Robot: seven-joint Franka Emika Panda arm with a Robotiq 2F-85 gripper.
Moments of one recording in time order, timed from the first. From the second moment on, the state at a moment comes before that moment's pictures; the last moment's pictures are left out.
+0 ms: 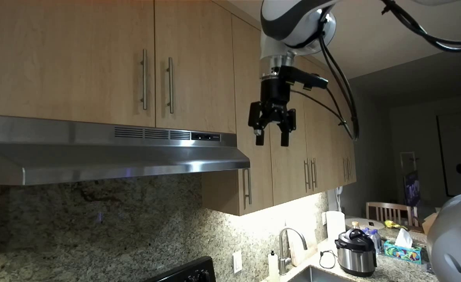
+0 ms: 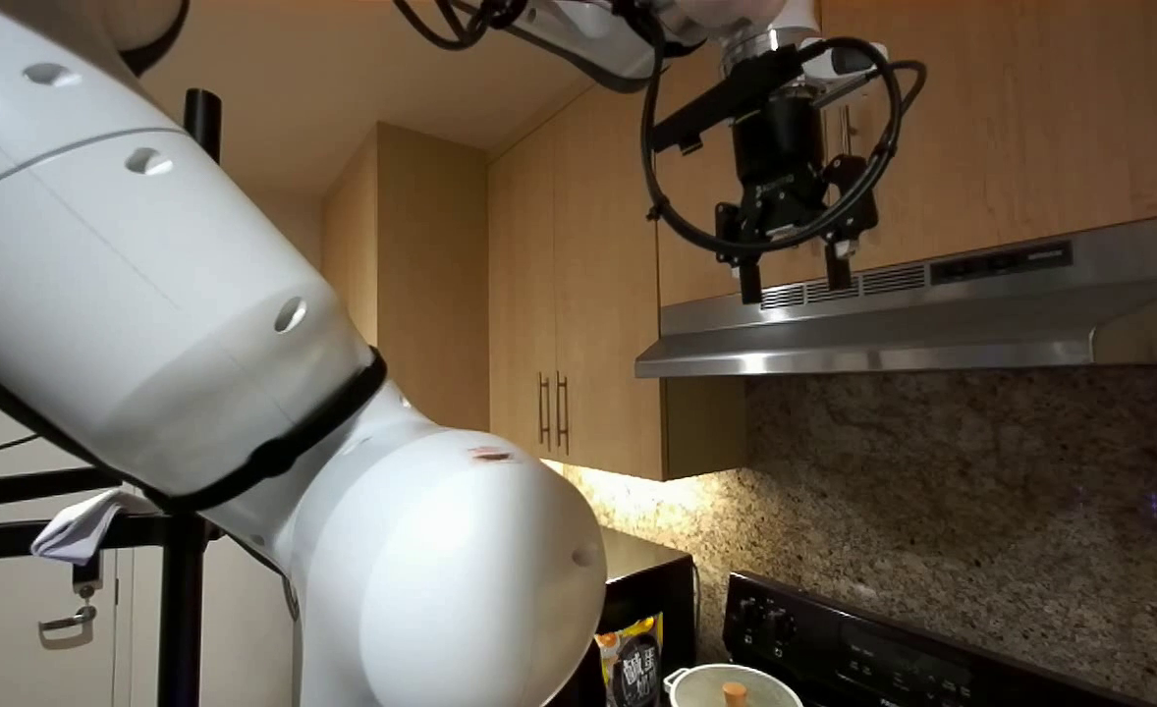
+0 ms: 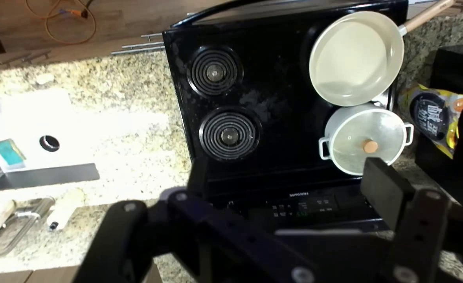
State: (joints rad) arm -0.02 -0.75 -0.02 -2.23 -0.01 1.61 0.09
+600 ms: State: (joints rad) arm -0.07 -0.75 0.03 -2.39 0.00 1.68 0.26
